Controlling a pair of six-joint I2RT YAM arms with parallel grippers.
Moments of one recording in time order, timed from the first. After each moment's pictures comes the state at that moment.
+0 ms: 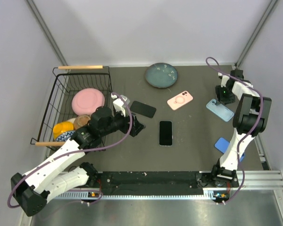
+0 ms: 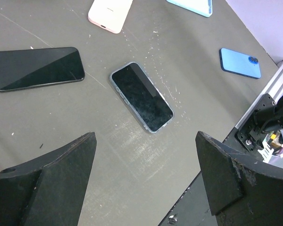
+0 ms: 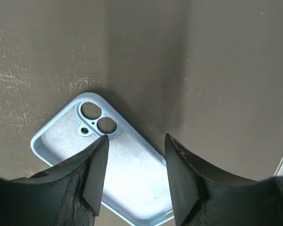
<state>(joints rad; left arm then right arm) -0.71 0.87 0.76 -0.24 0.20 -0.34 -0.24 2.01 1.48 -0.60 -0.08 -0.30</state>
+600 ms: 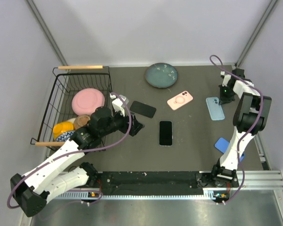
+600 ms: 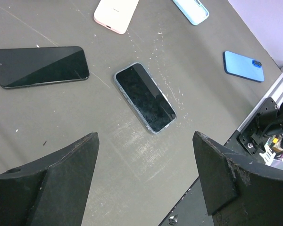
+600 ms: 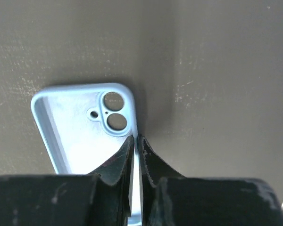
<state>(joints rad) -0.71 0.87 0.76 -0.24 0.17 -0.35 -0.26 2.06 1.53 -0.63 -0.13 -0.23</state>
